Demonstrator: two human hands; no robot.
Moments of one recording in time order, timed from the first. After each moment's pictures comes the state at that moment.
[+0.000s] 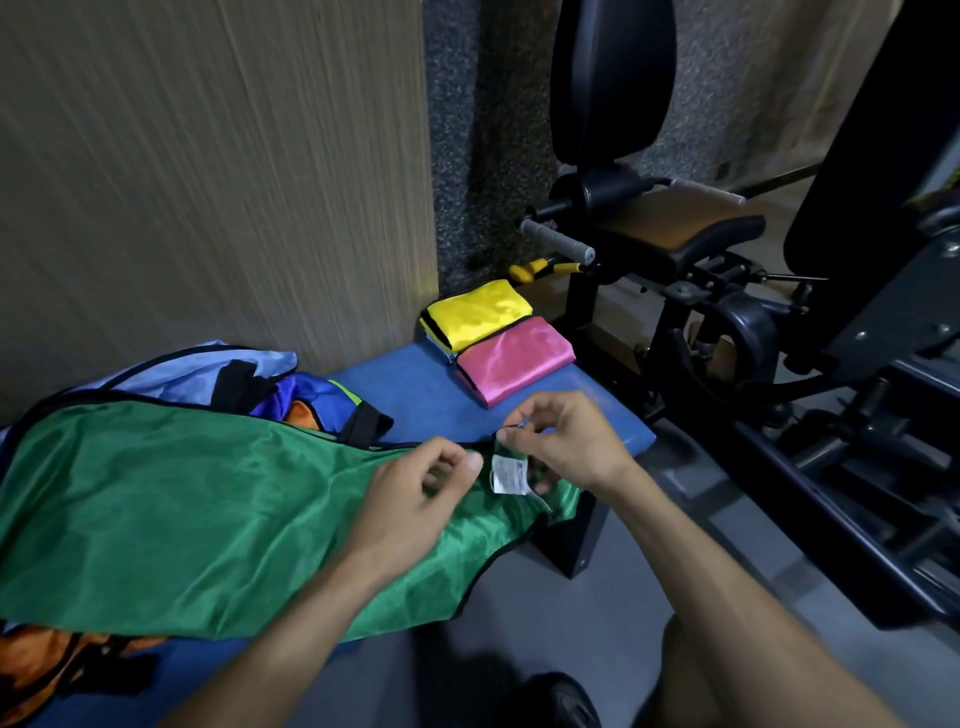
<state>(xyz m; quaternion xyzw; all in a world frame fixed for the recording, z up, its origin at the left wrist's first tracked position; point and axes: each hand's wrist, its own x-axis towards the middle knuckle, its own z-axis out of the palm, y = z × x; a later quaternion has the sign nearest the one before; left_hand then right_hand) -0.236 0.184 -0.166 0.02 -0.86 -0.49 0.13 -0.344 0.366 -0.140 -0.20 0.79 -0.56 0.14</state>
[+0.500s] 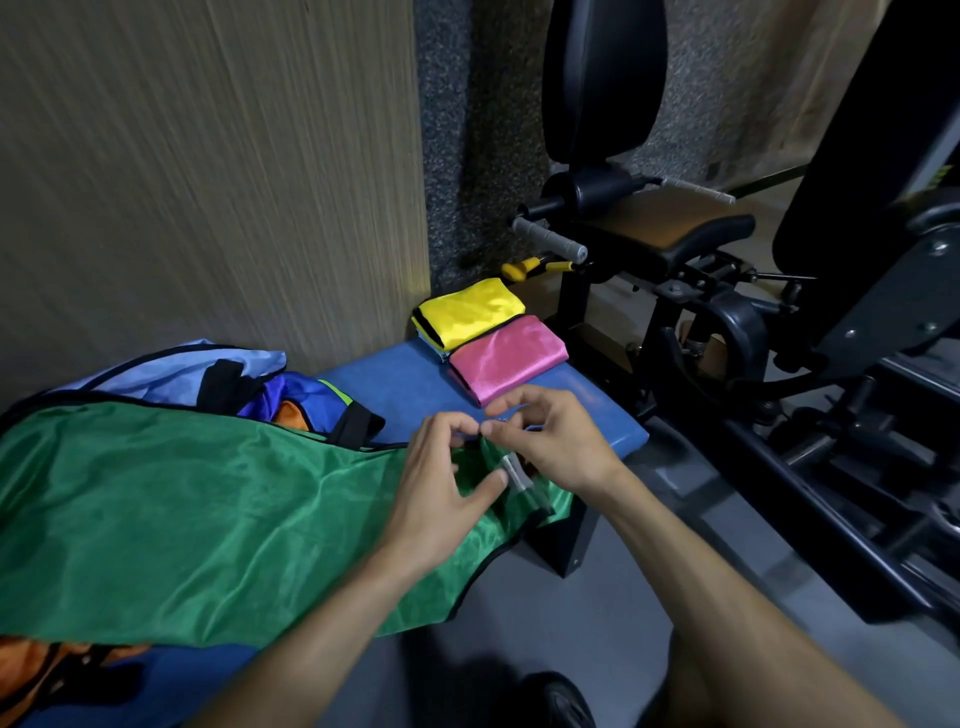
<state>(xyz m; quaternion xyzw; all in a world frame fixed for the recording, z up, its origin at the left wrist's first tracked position) -0.260 0.205 -0.183 -0.01 -0.87 -0.45 0.20 -0.341 0.359 -0.143 -0.22 0.78 -0.58 0.09</state>
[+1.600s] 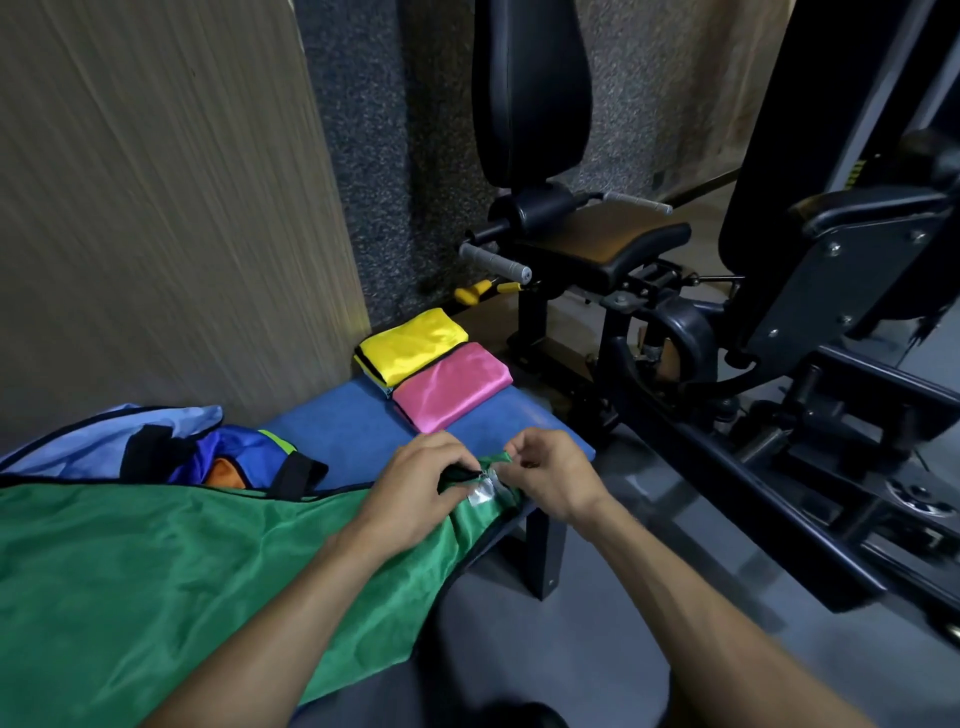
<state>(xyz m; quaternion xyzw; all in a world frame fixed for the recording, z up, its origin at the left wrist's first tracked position) -0.330 0.216 -0.177 -0.16 -0.94 -0.28 0.11 -0.375 0.414 -0.186 -0.12 0.80 -0.58 0.08</state>
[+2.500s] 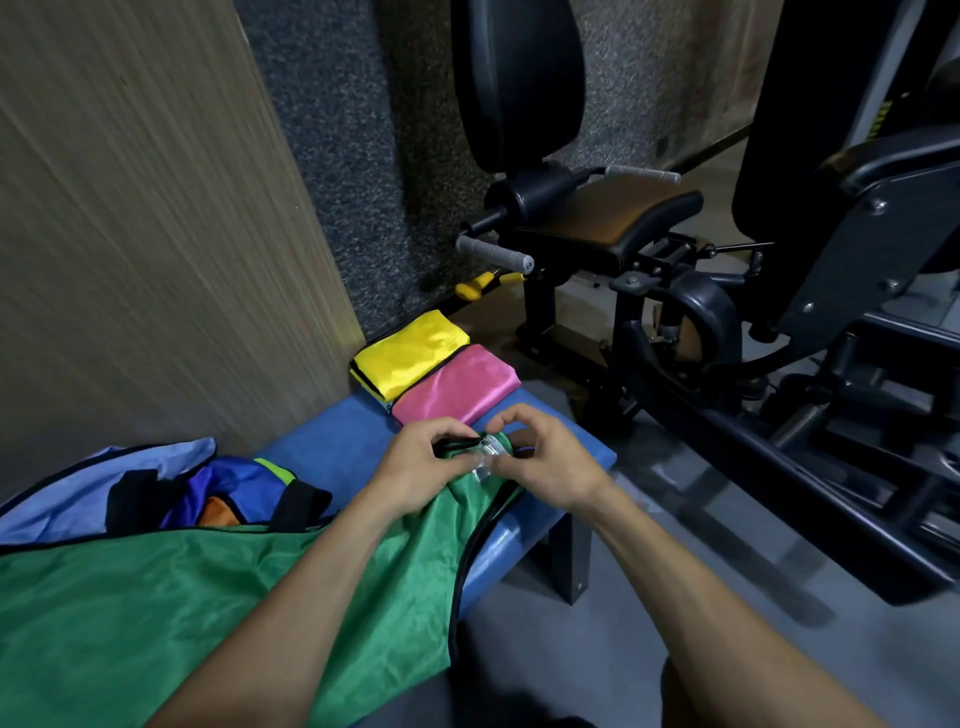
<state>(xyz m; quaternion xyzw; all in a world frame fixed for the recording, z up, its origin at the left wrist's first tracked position) -0.392 0.203 -0.175 -0.02 -0.88 -0.48 0.00 -0.408 0.397 -0.184 -0.17 0.78 -0.59 0.10</state>
